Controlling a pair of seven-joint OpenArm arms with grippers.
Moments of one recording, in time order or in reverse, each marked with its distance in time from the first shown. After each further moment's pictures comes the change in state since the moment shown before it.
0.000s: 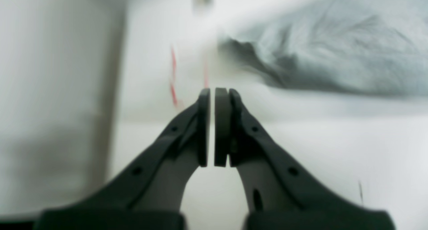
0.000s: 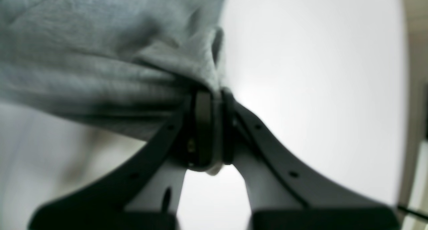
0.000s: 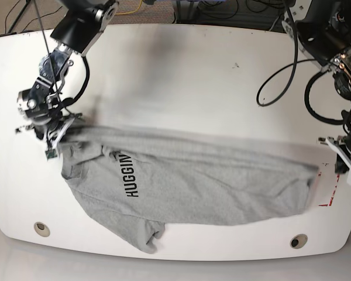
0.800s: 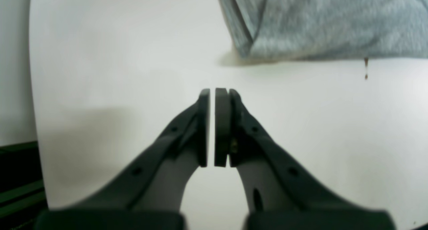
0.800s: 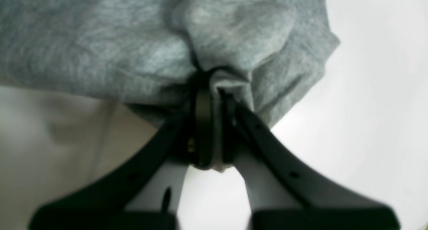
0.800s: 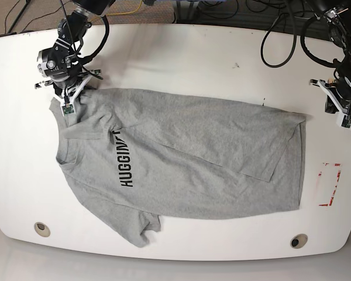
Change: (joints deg) left arm 21.5 -0.2 -3.7 0.0 -2.2 0.0 -5.9; right arm -13.6 -6.0 1.2 3.1 -0.1 -0.4 2.6
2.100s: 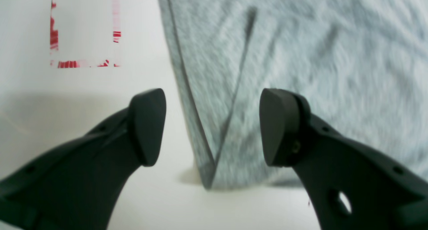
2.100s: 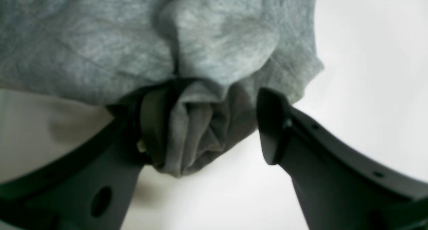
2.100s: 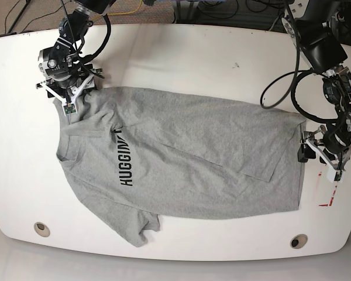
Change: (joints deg) left arm -26.9 0.2 9.4 -24.9 0.4 7.2 0.0; right arm 0.3 -0.3 0.0 0.3 0.0 0.0 -0.2
